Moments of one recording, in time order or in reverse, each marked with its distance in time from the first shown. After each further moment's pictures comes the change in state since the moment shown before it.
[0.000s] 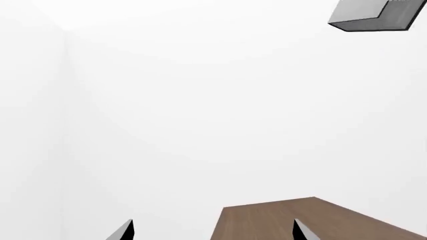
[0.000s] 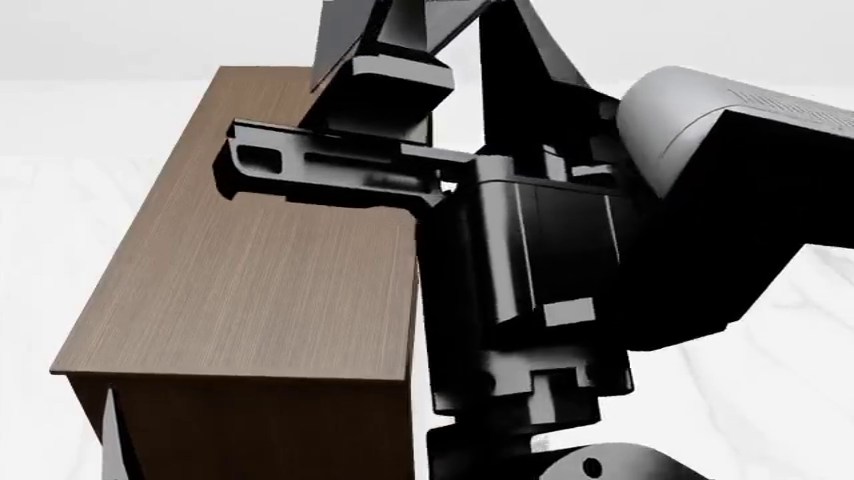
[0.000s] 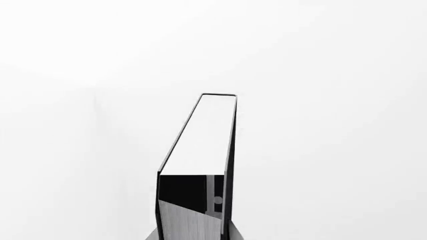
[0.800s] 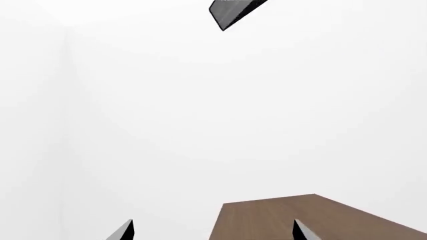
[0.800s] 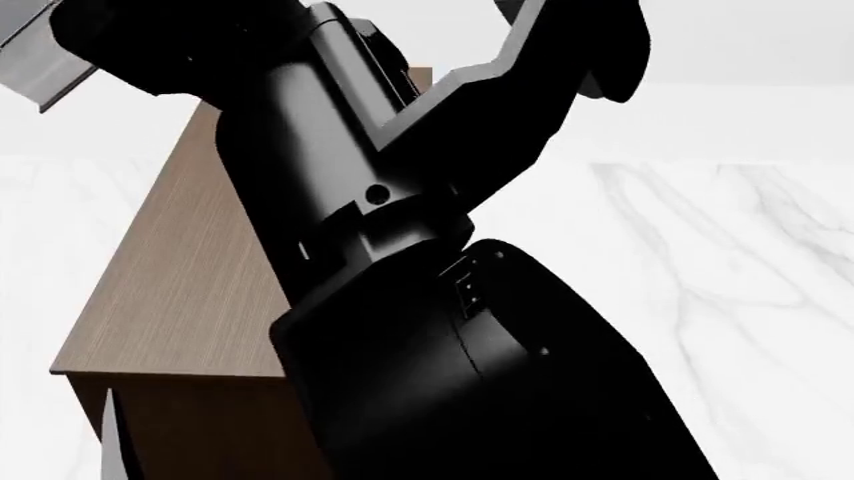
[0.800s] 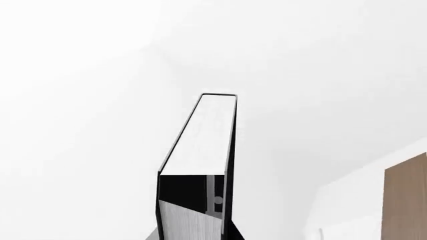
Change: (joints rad) left arm -0.008 -0.010 0.007 -0.015 -0.022 0.005 -0.007; right arm 0.153 -0.258 0.044 0.254 0.594 -0.162 0.014
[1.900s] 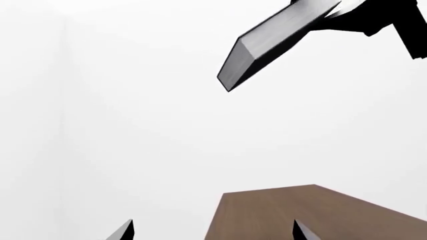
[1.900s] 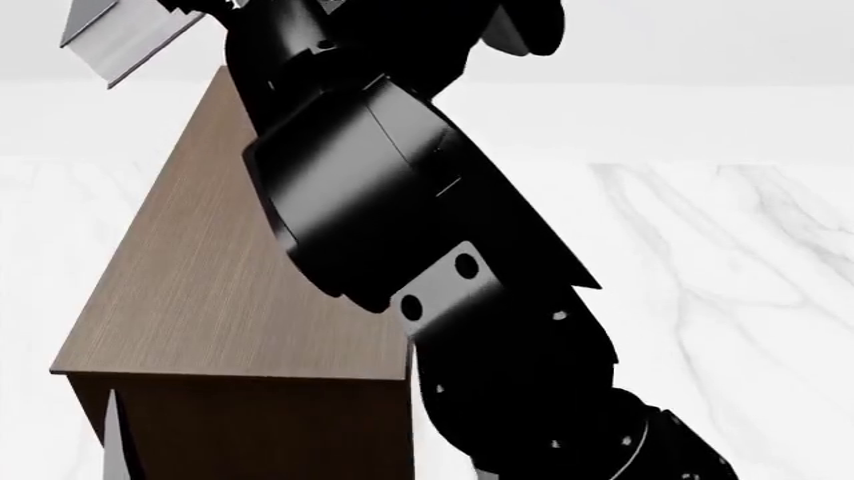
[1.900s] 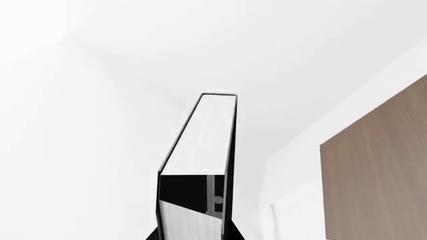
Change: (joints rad) left arm -0.010 -0.011 0.010 -0.022 -0.034 -0.009 -0.006; right arm 0.161 -0.041 -0.146 0.468 0.051 -0.116 -0.048
